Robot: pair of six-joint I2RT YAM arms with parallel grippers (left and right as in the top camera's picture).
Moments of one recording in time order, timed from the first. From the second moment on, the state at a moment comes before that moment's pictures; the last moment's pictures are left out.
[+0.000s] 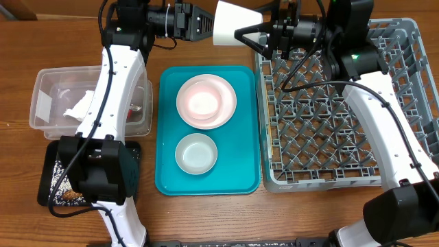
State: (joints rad) left arm -0.12 2.02 1.93 -0.23 1.56 -0.65; right arm 0.21 1.71 1.65 -0.09 -1.17 0.25
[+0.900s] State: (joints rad) left arm 0.12 2.02 1.93 -0.15 1.51 -0.66; right arm 0.17 1.71 1.65 -0.35 -0.79 0.35
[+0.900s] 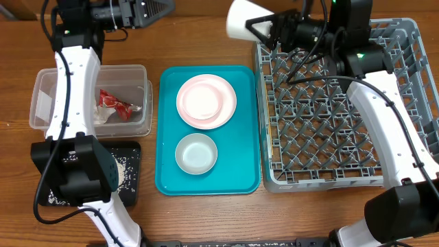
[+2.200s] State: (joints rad) left arm 0.13 2.02 1.93 -0.39 1.22 -0.58; right arm 0.16 1.72 1.65 -1.02 -0.12 0.38
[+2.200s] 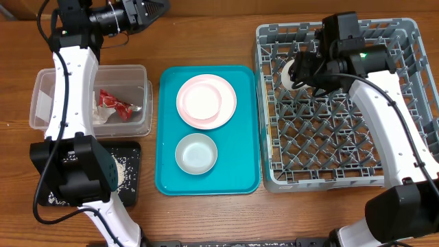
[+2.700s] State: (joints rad) left arm 0.13 2.02 1.93 -0.40 1.19 -0.54; right arm 0.25 1.72 1.53 -0.92 -0.05 0.38
